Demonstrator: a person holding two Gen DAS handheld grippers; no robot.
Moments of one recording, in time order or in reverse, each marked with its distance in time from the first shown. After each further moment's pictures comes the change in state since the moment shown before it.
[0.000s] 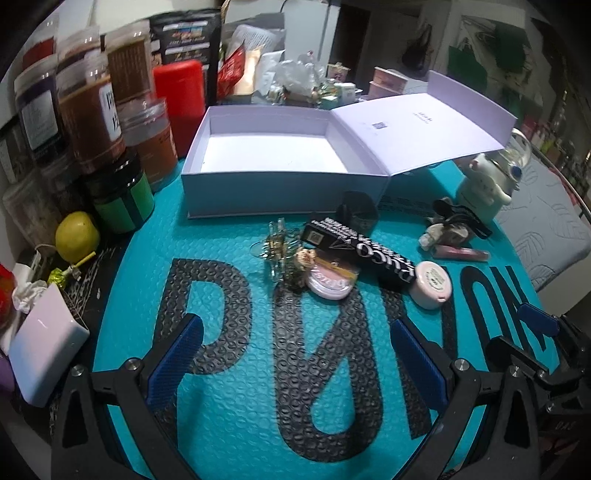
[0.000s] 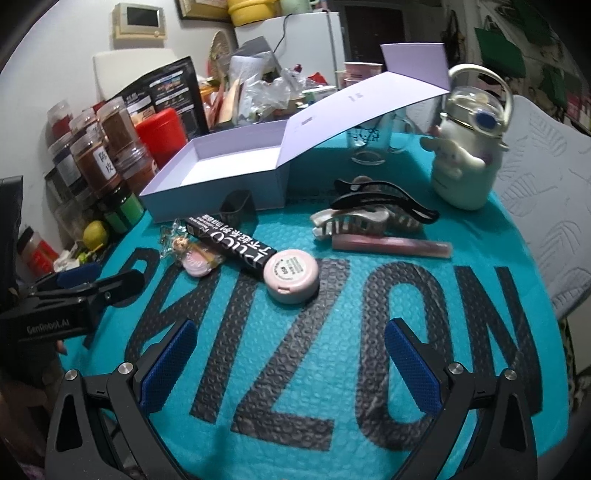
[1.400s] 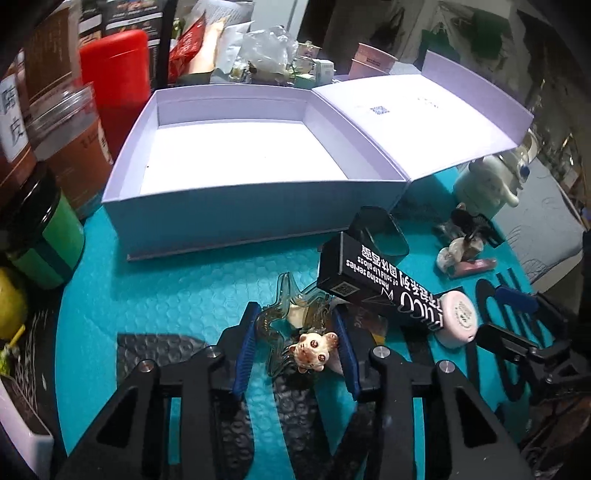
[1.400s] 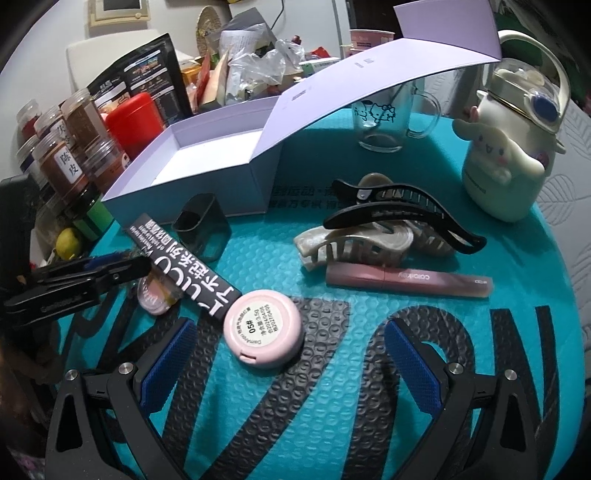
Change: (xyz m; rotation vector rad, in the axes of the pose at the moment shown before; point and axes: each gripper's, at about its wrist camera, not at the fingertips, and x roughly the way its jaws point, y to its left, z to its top) left arm 0.073 0.014 0.047 0.063 0.068 -0.161; right arm 0.066 -0.025 0.035 0.016 0.078 0.041
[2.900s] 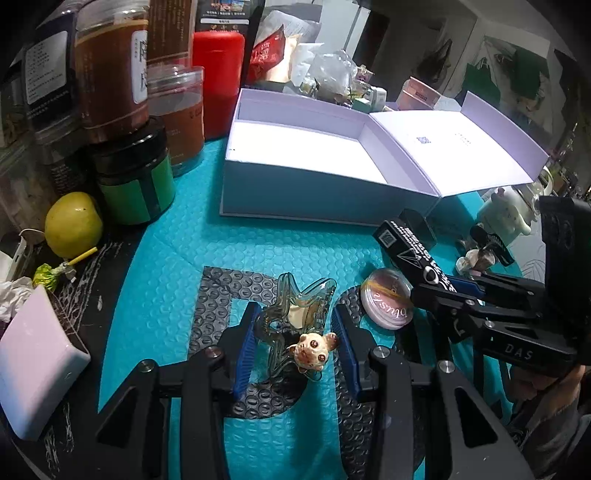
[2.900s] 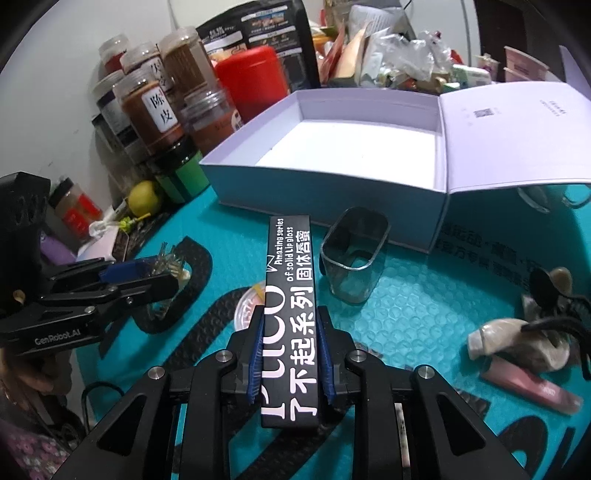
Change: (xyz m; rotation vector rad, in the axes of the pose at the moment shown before) left arm -0.051 0.027 -0.039 -0.152 -0.074 0.105; right arm 0.037 0.084 0.027 -0.288 0.069 0.301
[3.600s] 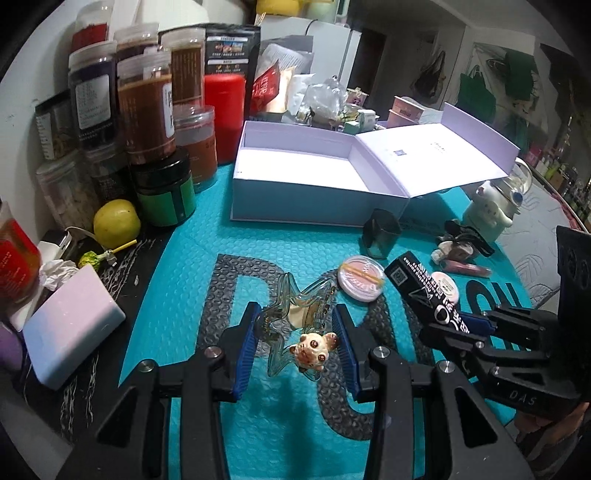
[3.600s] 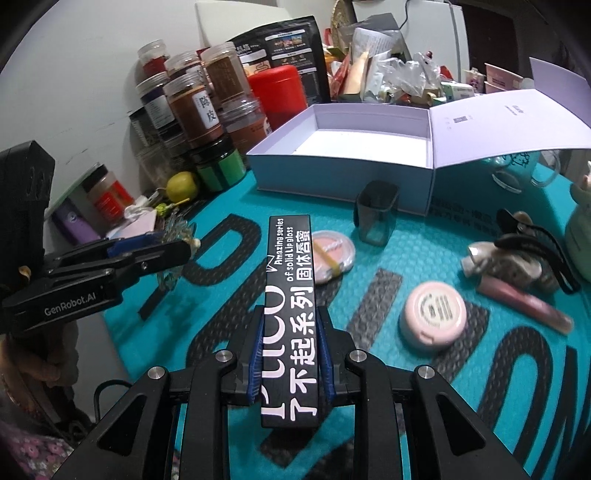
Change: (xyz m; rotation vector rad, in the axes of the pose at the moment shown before) left arm -0.058 -0.026 -0.035 0.037 -0.104 0.060; right arm -0.051 0.043 -0.054 0.001 -0.055 -0.019
